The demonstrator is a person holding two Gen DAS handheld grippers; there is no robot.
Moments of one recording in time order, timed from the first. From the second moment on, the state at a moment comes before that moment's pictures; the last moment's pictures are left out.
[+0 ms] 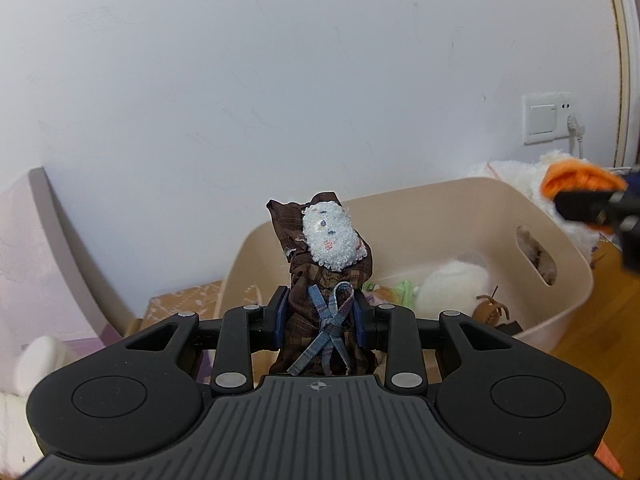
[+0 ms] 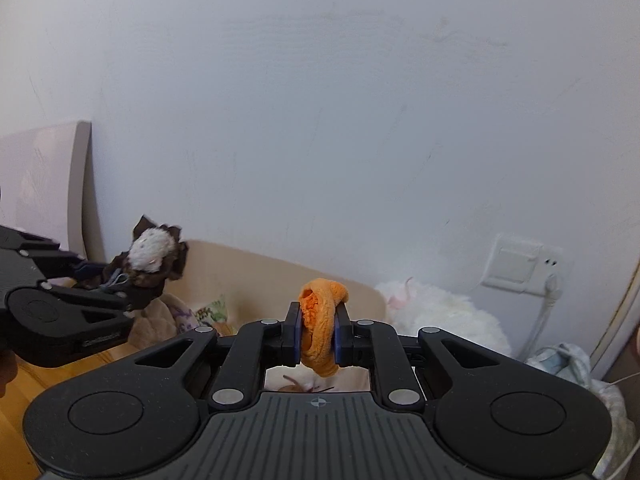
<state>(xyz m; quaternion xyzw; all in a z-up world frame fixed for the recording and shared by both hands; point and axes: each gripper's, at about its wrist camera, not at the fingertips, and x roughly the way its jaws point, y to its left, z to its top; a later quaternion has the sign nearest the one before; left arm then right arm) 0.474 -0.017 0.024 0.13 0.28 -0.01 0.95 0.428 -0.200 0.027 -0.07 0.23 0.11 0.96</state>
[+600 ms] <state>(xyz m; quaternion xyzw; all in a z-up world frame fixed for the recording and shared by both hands) 0.495 -0.031 -0.006 0.13 0.27 -0.01 0.95 0.472 -0.180 -0.019 -0.09 0.29 0.10 0.95</state>
